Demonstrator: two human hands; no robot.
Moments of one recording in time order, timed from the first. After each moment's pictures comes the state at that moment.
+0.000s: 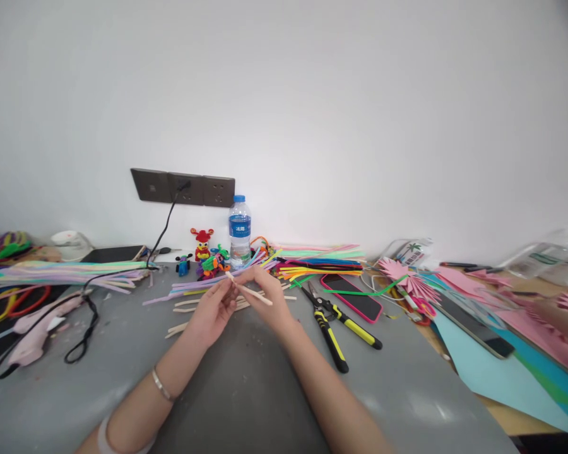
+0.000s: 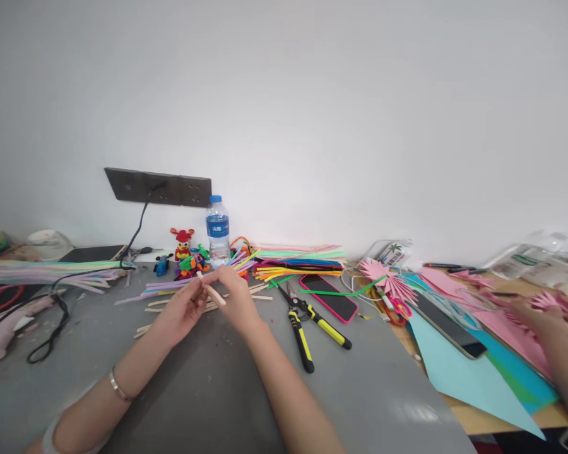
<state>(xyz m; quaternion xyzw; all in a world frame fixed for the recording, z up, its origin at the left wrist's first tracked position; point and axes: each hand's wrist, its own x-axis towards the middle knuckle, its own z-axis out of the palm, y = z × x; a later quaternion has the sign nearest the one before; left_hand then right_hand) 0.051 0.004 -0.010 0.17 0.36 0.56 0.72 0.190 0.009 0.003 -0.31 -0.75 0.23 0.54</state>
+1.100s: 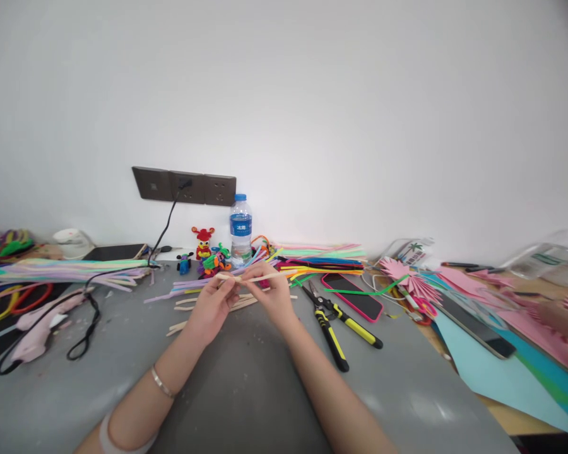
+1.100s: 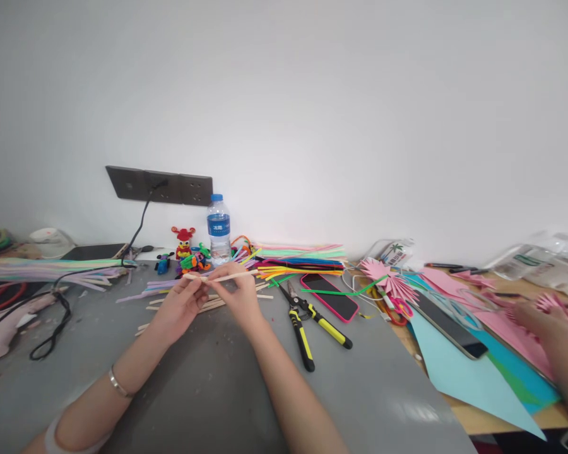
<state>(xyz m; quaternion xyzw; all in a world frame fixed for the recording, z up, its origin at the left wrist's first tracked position) 0.049 0.001 -0.007 0.29 0.31 0.58 0.70 0.192 0.011 0.007 -0.30 -0.70 0.26 0.60</state>
